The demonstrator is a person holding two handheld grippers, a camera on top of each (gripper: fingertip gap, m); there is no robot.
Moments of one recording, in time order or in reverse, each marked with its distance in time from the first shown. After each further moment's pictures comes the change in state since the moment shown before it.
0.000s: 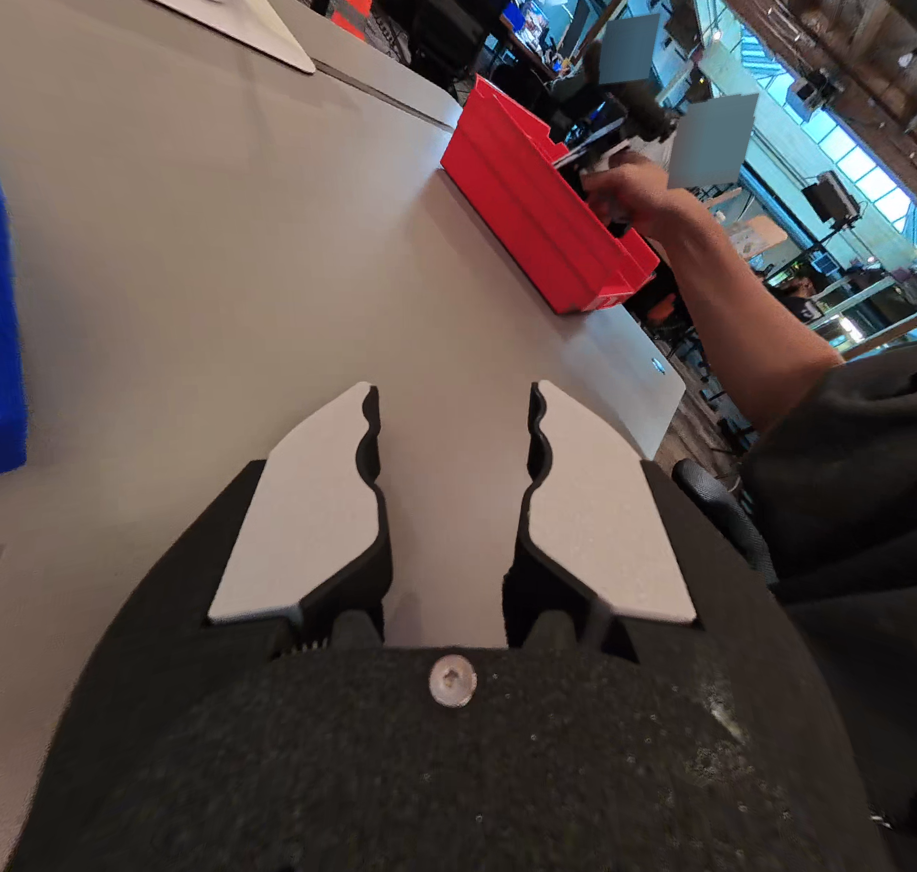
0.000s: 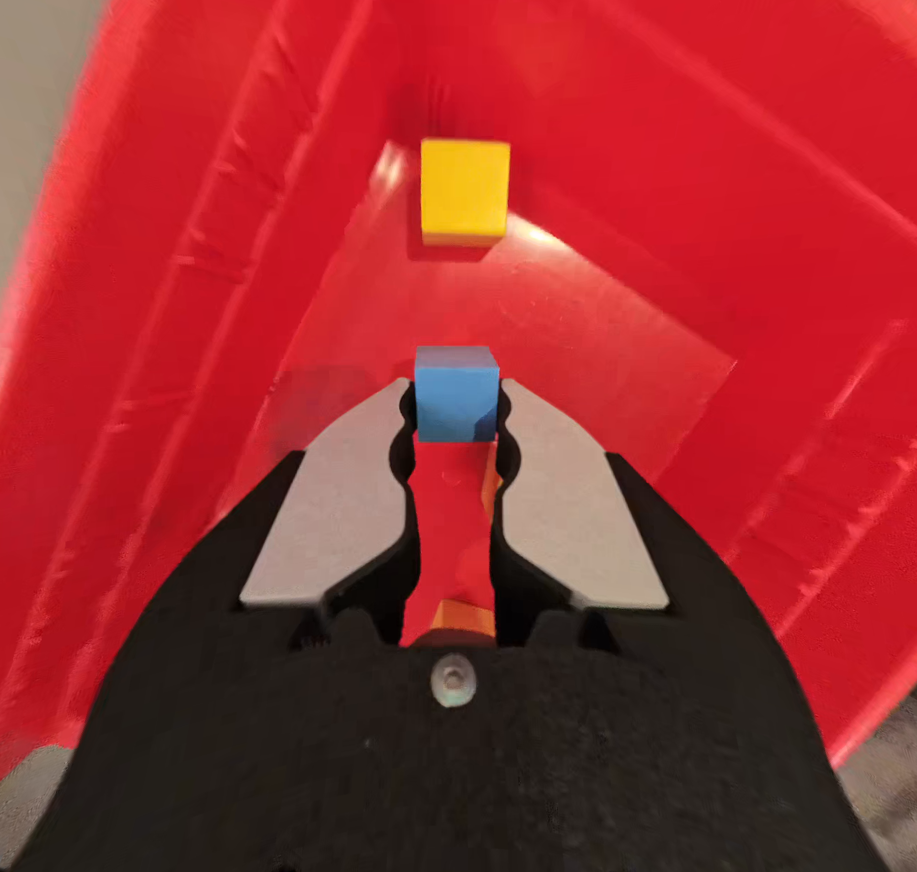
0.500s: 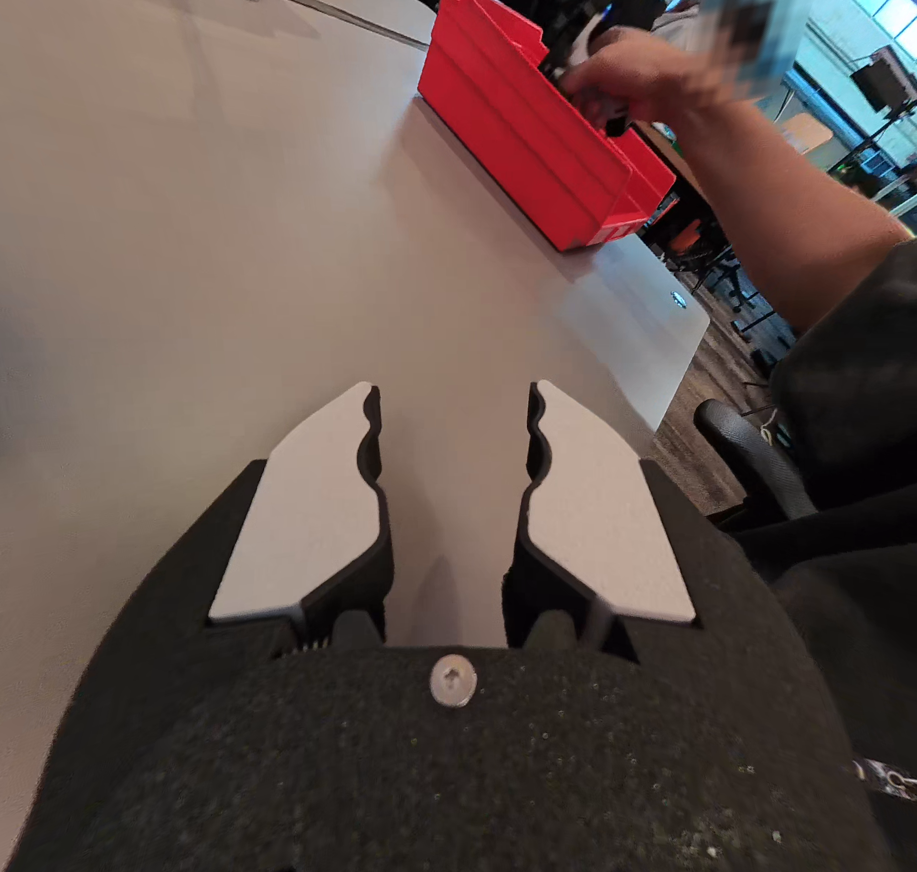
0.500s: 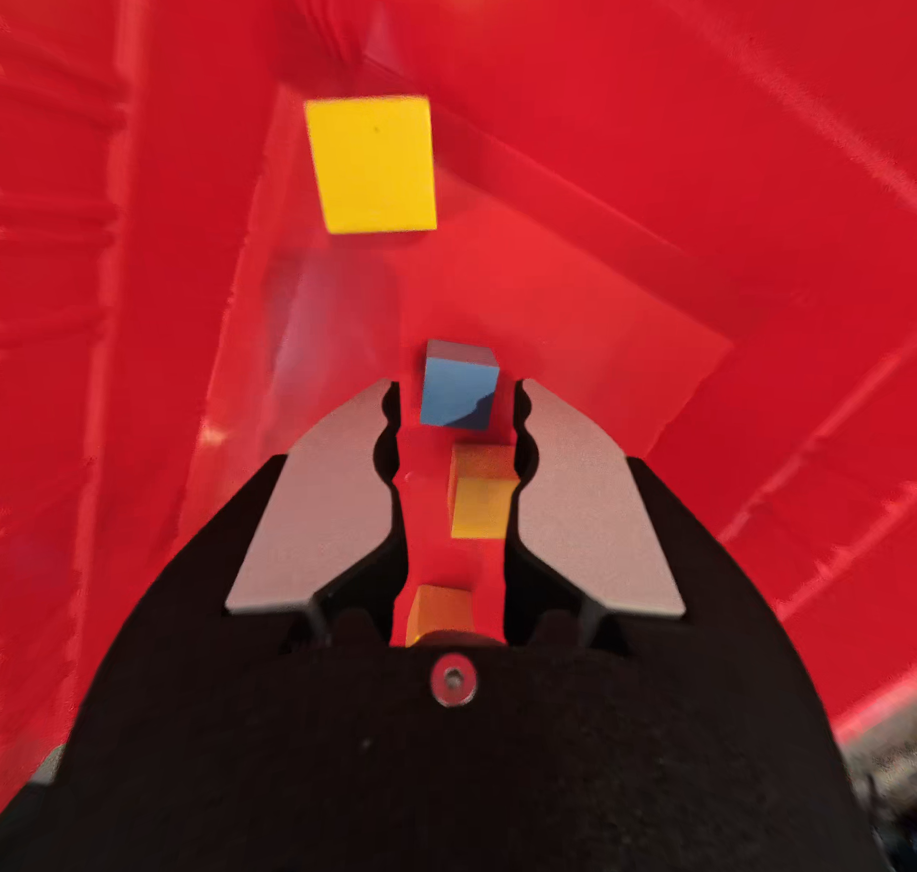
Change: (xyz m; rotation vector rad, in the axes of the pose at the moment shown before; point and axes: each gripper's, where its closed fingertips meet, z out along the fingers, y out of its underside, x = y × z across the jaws) left arm 0.013 0.023 0.008 -0.113 -0.013 0.111; right arm 0.020 0.007 0.017 -0.215 0.011 0.062
